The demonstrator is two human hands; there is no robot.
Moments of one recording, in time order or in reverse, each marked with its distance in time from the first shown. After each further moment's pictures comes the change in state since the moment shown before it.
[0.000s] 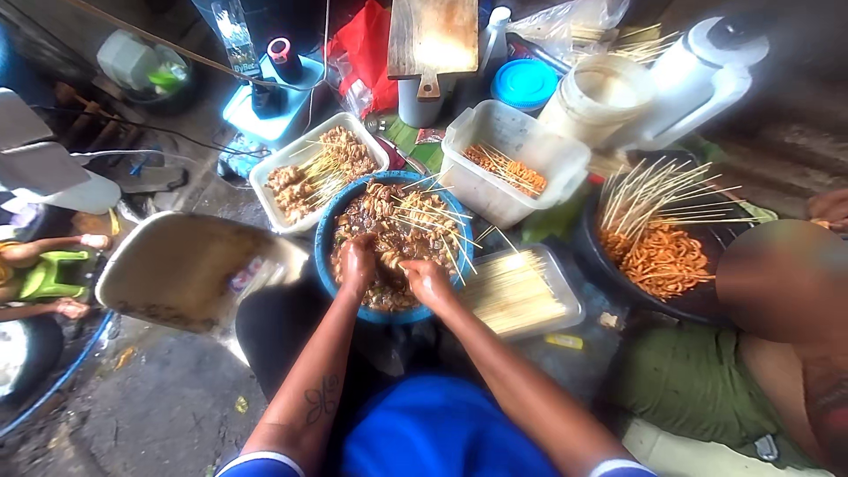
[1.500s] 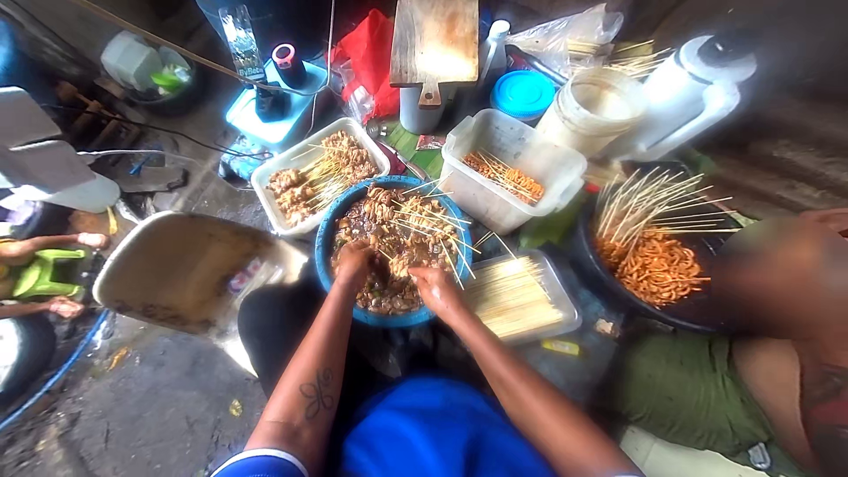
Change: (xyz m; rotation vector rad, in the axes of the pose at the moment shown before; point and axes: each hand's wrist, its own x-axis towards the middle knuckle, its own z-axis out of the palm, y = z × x) left_hand 0.016 -0.012 0.010 -0.840 -0.075 -0.467; right_hand -0.004 0.020 -0.005 -0.068 0.028 -0.067
